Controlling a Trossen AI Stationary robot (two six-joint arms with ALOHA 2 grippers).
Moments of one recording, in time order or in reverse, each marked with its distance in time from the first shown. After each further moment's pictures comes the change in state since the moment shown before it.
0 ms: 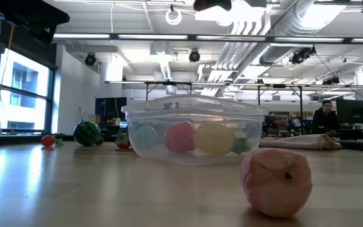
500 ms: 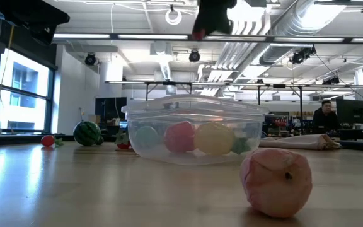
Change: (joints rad) left arm 0.000 0.000 0.000 0.000 0.000 0.000; right arm 0.306 -0.039 -0.568 0.210 0.016 0.219
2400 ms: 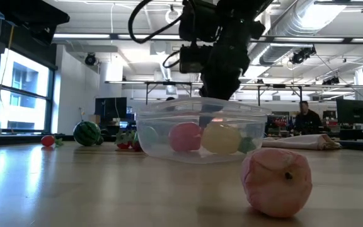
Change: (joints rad) left arm 0.000 0.000 0.000 0.000 0.000 0.000; right arm 0.014 0.142 -0.386 0.395 -0.055 -0.260
